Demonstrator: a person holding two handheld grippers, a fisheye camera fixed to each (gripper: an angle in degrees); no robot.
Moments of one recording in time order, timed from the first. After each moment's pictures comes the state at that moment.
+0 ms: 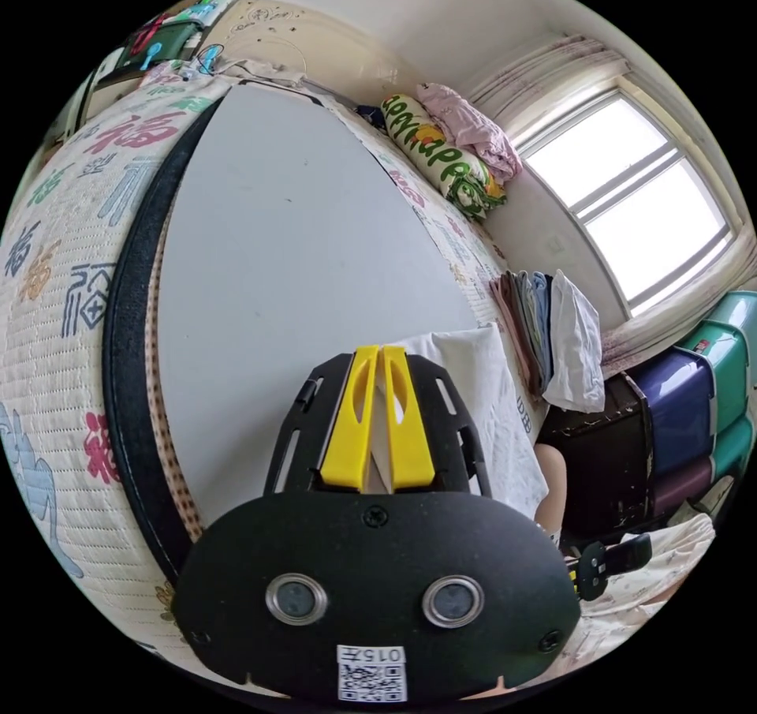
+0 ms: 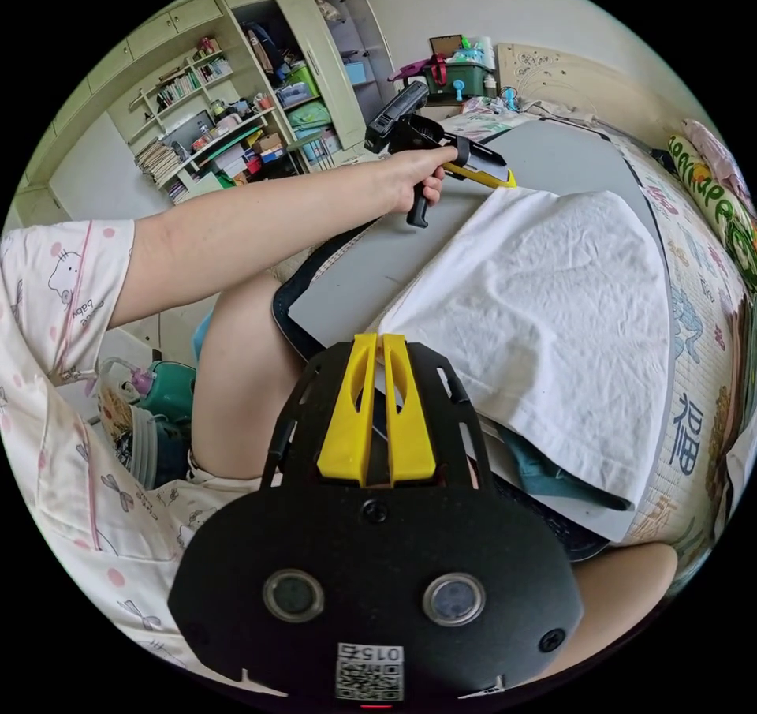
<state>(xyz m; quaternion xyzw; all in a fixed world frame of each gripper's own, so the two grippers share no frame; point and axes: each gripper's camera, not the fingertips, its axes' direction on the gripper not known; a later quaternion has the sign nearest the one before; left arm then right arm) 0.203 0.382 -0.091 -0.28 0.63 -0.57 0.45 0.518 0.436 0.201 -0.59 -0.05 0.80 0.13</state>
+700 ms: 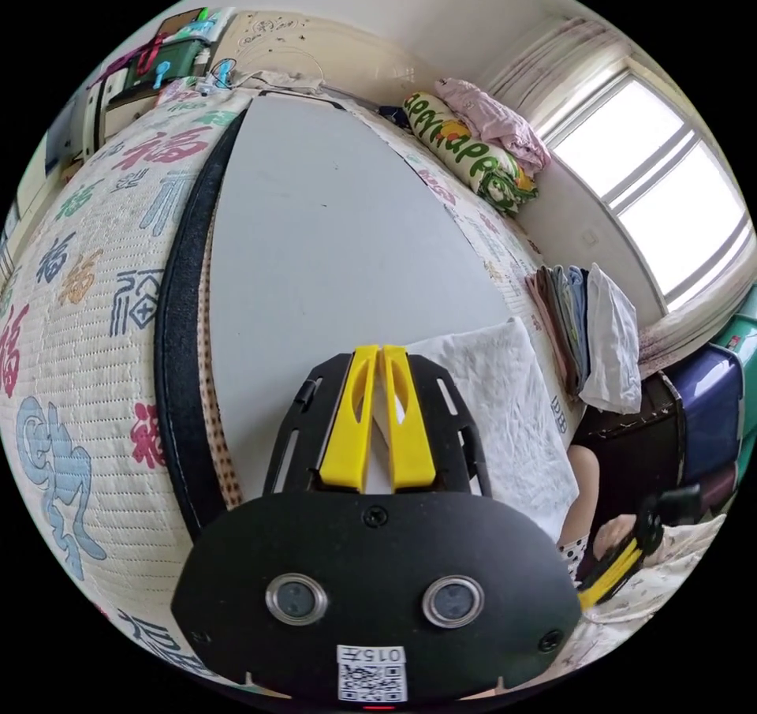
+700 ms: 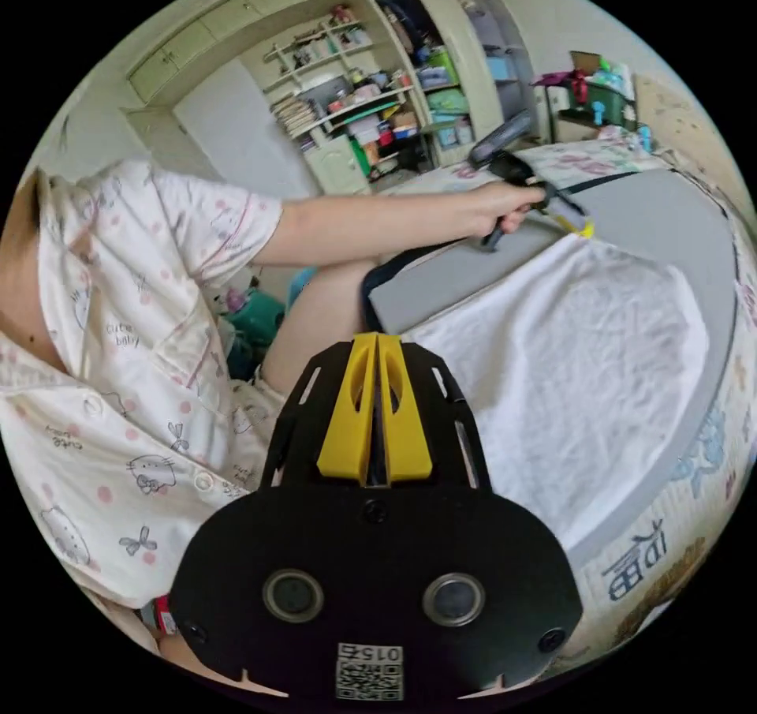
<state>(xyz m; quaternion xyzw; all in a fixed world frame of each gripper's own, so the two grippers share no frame) 0.184 0.333 -0.114 -0.32 0.60 -0.55 0.49 0.625 0.609 0.180 -0.45 -0.17 0.85 0.23</state>
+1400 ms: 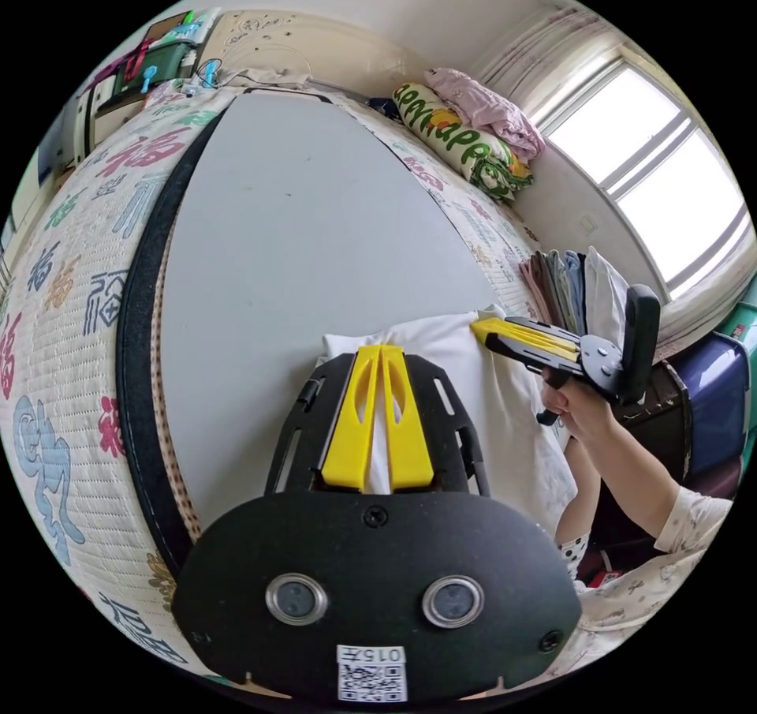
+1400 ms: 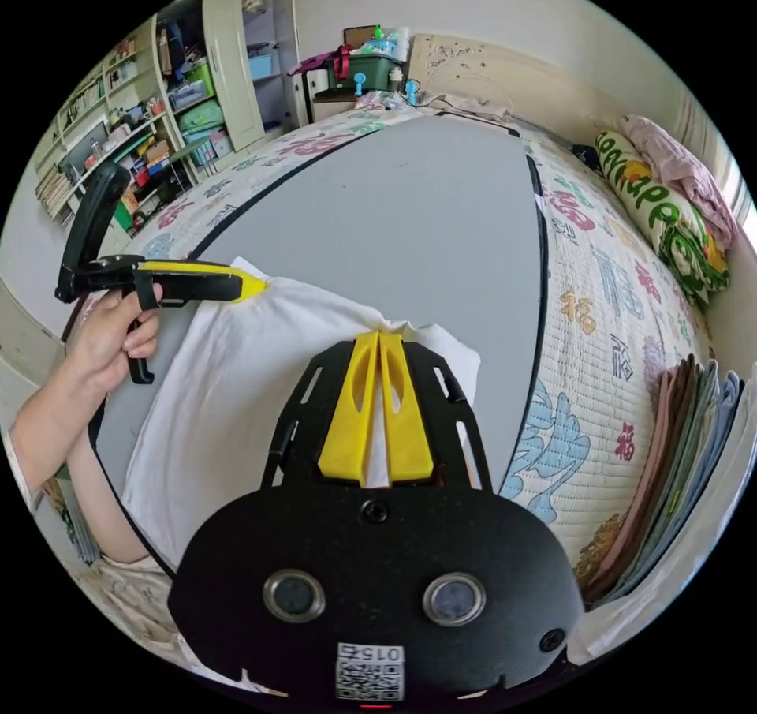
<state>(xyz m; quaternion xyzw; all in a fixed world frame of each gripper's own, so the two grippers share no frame) 0.187 0.247 -0.089 -0.32 0.61 -0.52 0.51 0.575 0.998 0.169 -0.71 0.00 0.70 0.08</state>
